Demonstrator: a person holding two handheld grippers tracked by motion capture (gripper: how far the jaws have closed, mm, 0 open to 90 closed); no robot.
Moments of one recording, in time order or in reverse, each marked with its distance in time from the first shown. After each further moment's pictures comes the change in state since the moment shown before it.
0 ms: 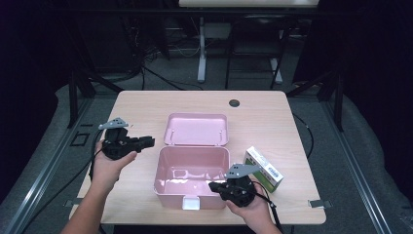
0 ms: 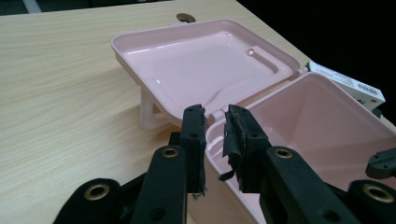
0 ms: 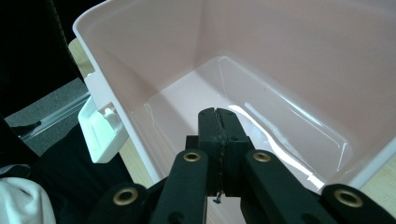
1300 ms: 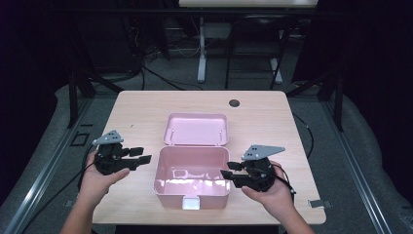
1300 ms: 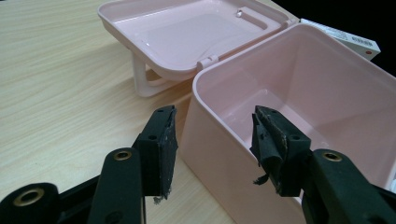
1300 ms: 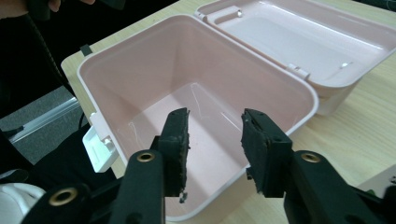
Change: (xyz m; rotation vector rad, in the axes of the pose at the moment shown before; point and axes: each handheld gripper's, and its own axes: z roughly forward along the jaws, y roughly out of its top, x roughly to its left) left arm -0.005 -0.026 -0.018 0.065 -0.011 0.095; right arm -0.017 0.045 -0.058 -0.016 -0.063 -0.028
